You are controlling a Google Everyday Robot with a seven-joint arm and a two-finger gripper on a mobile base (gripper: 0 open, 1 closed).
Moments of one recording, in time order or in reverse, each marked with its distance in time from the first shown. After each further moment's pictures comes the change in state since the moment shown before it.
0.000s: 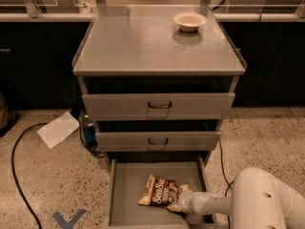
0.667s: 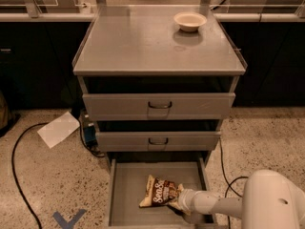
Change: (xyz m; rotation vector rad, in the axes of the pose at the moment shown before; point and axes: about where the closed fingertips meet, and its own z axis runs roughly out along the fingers) arm -0.020 0.003 -0.019 -0.010 -0.034 -0.005
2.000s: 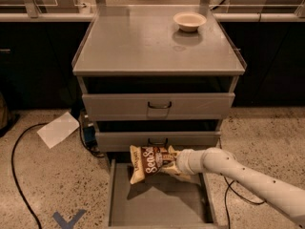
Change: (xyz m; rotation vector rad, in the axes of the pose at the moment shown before) arm -0.218 -0.045 -0.186 -0.069 -0.215 -0.188
